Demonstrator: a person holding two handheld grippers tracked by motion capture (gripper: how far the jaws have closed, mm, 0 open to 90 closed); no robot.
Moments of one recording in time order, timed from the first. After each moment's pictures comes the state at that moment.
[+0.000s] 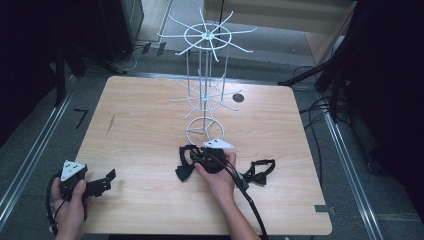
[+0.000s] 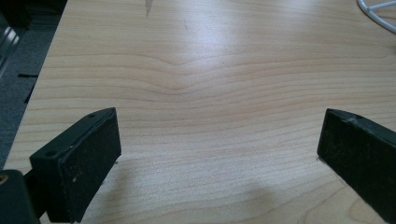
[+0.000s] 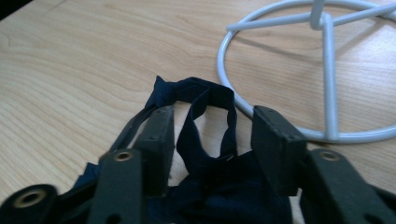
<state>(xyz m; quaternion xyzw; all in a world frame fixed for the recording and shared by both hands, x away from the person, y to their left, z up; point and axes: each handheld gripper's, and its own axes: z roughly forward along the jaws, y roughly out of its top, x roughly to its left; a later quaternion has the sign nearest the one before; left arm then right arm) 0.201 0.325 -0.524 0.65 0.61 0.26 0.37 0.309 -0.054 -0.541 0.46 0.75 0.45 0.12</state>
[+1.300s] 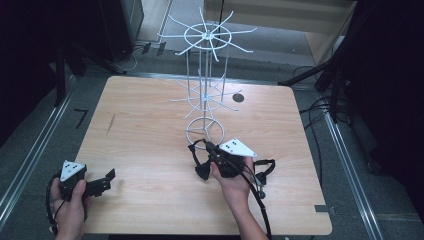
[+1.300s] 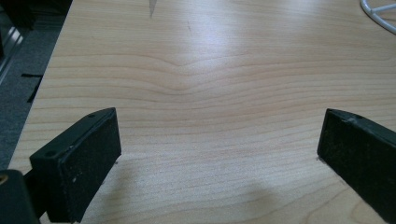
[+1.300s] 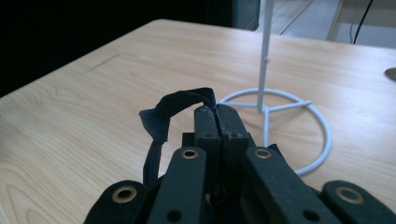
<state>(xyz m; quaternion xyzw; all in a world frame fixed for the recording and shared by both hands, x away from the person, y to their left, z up) 0.201 0.325 -0.524 0.65 0.61 0.27 0.37 0.272 -0.094 -0.481 0.42 0.71 0.53 0.20</state>
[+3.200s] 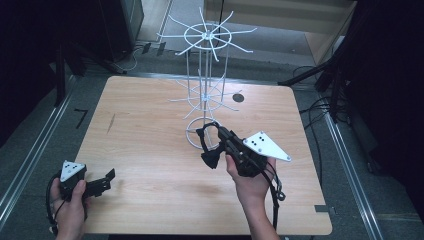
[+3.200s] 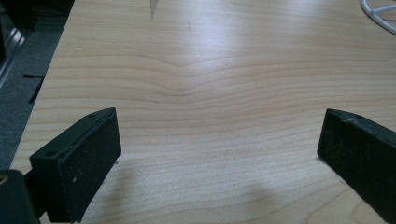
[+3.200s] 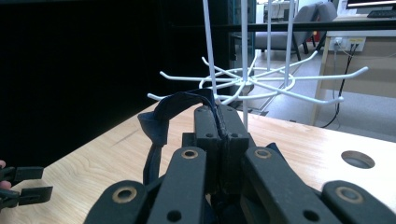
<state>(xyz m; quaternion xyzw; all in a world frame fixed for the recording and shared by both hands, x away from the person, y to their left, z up) 0.200 0.325 -0.524 0.65 0.61 0.27 0.37 0.238 -0.124 -0.392 0.38 0.65 0.61 0.24</state>
